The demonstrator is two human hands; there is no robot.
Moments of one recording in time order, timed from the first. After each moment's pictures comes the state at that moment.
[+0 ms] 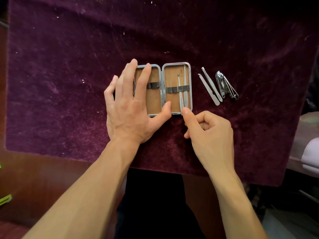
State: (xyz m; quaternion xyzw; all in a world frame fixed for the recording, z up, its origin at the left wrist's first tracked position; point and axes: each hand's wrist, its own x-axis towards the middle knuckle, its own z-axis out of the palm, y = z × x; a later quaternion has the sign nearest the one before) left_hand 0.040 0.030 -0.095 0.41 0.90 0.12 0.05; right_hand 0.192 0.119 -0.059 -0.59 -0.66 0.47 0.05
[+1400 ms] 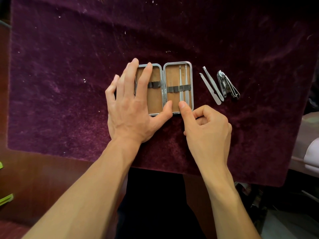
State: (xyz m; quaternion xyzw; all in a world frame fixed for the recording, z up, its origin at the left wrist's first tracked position) left_hand 0.040 0.030 -0.096 0.41 0.91 0.12 0.05; right_hand 0.176 0.114 -0.059 -0.62 -0.67 0.40 0.05
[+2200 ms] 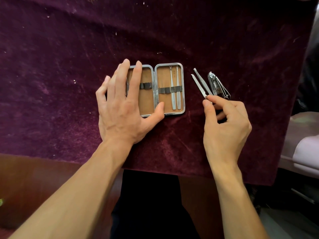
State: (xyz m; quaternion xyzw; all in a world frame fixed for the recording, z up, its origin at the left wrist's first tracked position) left_hand 0.039 0.030 -0.096 0.41 0.91 0.10 0.04; right_hand 0.206 0.142 -0.073 -0.59 -0.72 0.31 0.19
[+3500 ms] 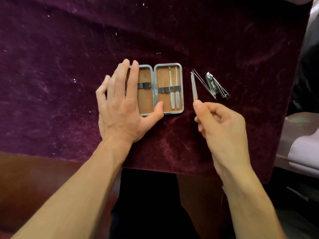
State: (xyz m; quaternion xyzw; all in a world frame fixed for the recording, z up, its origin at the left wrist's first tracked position) left_hand 0.039 0.030 -0.095 0.41 0.91 0.10 0.04; right_hand 0.207 0.147 -0.044 -0.60 -0.56 0.56 0.11
